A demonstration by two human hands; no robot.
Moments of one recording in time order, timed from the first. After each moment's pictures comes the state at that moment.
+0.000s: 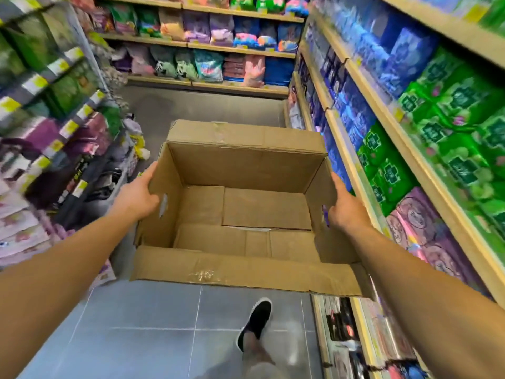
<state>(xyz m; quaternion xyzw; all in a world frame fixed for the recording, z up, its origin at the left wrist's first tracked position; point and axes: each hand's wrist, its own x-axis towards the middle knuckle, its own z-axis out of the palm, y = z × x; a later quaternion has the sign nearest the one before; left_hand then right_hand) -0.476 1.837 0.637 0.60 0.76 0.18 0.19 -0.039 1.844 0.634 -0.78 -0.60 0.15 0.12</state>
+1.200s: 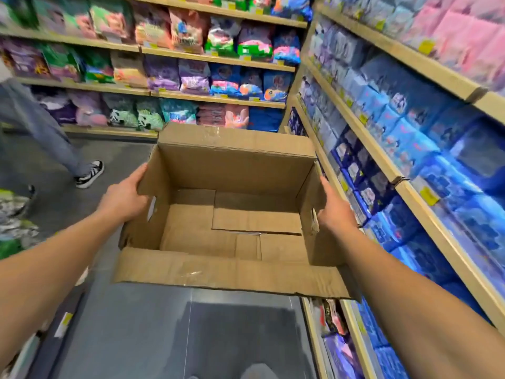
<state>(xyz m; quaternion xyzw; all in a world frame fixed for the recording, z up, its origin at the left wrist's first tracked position) -0.539 2.632 0.646 0.62 0.74 0.17 0.18 -0.100 2.589 0.673 -0.81 -0.56 0.12 0.16</state>
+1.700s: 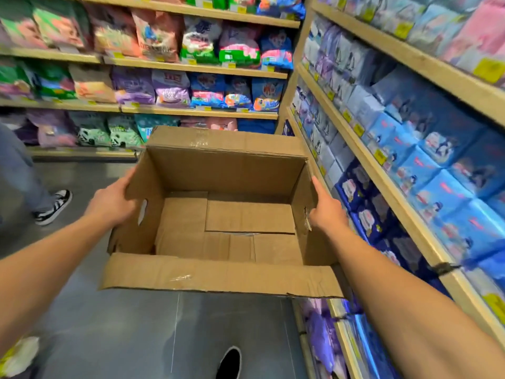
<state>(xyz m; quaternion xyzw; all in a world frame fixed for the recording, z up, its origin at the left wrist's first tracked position) -0.474 2.925 0.639 0.63 0.74 0.16 0.17 -0.036 2.885 0.654 -0.82 -0.54 0.15 0.13</state>
